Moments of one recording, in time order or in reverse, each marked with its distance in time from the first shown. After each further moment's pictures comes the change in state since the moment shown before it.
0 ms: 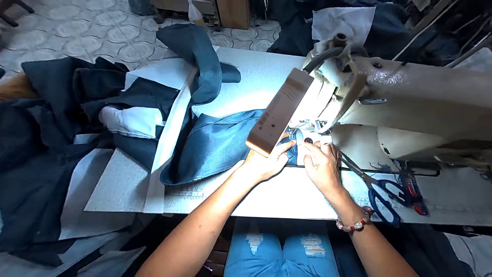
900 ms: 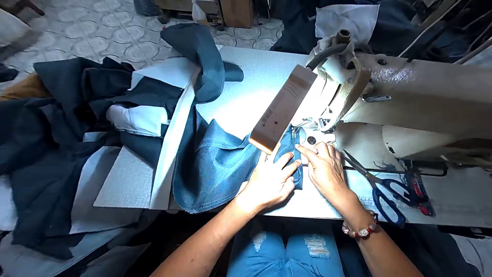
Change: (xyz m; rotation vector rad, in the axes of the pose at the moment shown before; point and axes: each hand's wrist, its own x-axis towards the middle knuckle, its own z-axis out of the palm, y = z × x) left_hand -0.039 0.047 -0.008 -0.016 -0.103 -0.032; right_hand -0.003 -0.011 -0.012 -0.171 -0.179 -0.093
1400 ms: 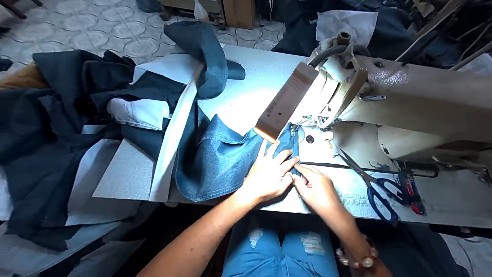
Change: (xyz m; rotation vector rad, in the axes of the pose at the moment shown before) left_hand 0.001 -0.004 0.000 -0.027 0.030 0.010; right_hand -0.029 -0.044 -0.030 0.307 -0.165 0.183
